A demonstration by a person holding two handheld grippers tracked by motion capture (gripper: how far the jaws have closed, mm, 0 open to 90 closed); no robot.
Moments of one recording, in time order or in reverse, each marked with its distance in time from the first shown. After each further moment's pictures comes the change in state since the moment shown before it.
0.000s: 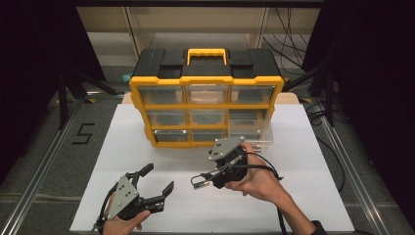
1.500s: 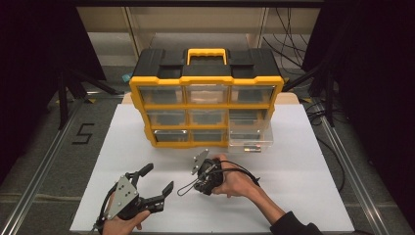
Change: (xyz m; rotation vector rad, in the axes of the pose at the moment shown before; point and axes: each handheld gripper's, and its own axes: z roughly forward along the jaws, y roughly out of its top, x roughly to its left) left arm 0.000 0.000 0.000 0.000 0.001 0.001; right arm -0.002 -0.032 0.110 0.301 0.183 -0.073
